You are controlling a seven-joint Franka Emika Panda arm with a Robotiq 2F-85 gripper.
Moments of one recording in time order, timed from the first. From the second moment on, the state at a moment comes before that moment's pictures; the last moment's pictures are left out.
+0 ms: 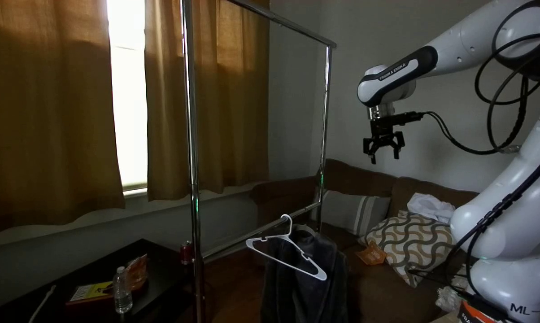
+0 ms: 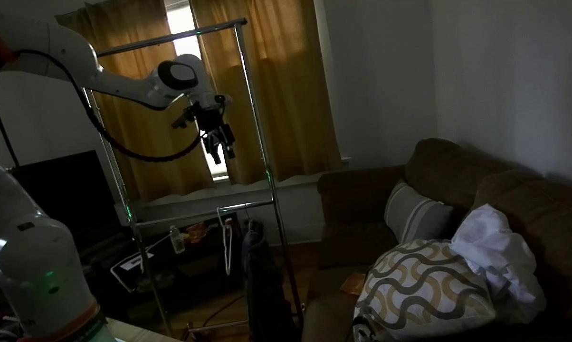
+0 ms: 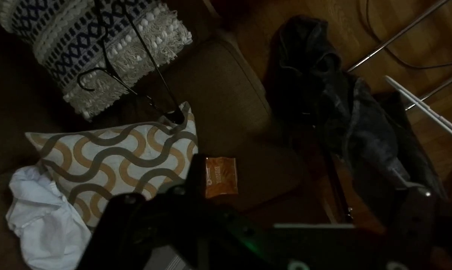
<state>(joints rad) -0.17 -0.28 -0.03 -2.12 -0.25 1.81 0.15</state>
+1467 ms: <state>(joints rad) -0.41 0.25 -0.41 -2.12 -0.21 2.18 -0.24</state>
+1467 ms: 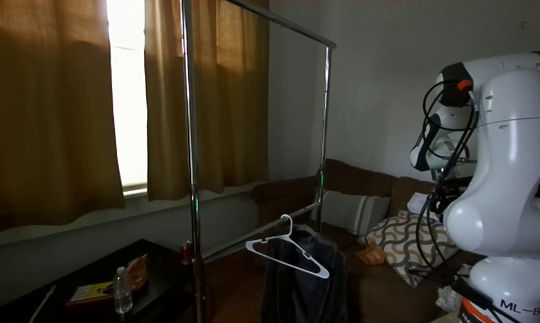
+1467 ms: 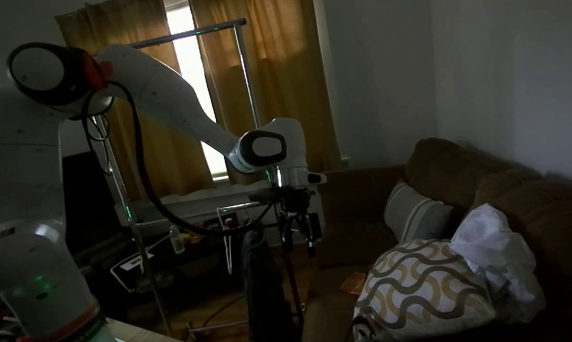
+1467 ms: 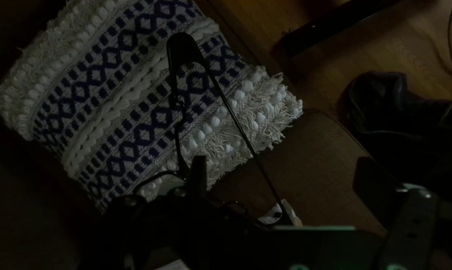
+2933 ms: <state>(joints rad) -0.70 0.79 -0.30 -1.76 -0.07 2.16 -0.49</state>
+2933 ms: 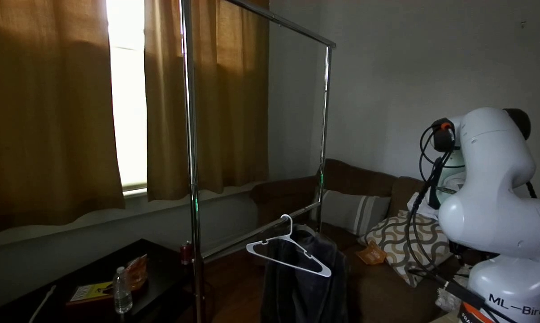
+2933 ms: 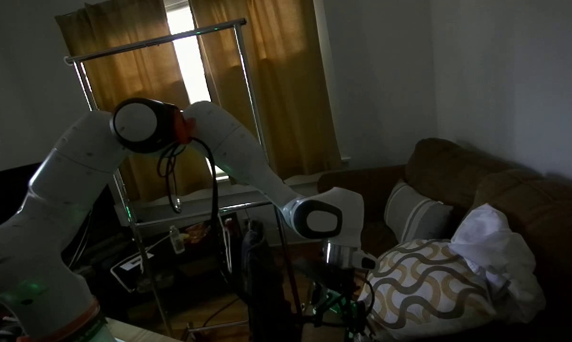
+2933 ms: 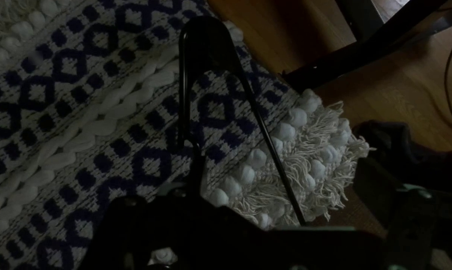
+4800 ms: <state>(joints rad) -0.94 1.17 -0.12 -1.30 -0.02 2.29 -0.45</state>
